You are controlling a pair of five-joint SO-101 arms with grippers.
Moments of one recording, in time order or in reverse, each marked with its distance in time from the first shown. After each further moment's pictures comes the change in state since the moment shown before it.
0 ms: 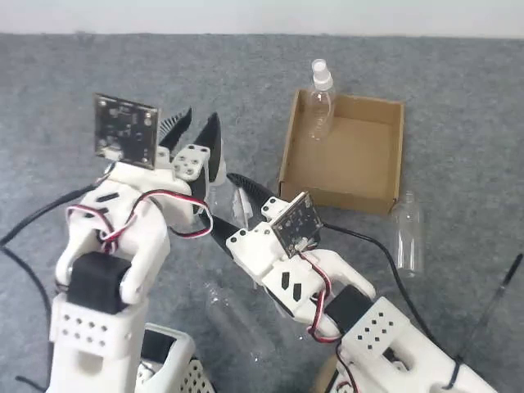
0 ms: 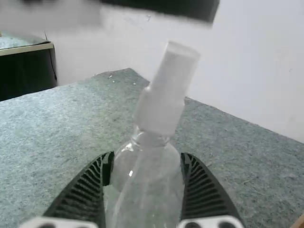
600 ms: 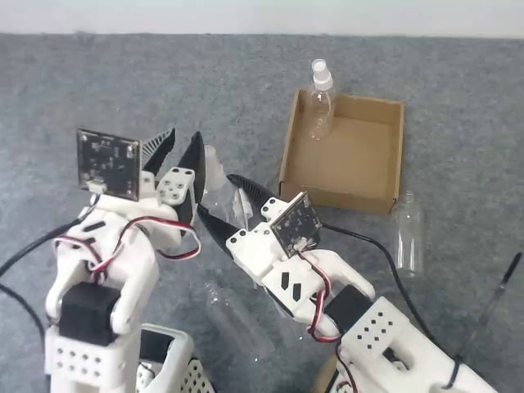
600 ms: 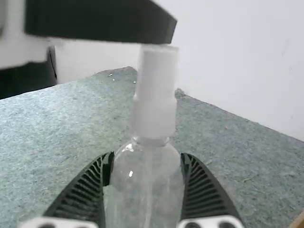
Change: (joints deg) left arm -2.8 -10.0 6.9 2.5 -0.2; right arm 0.0 0.0 0.1 0.1 0.0
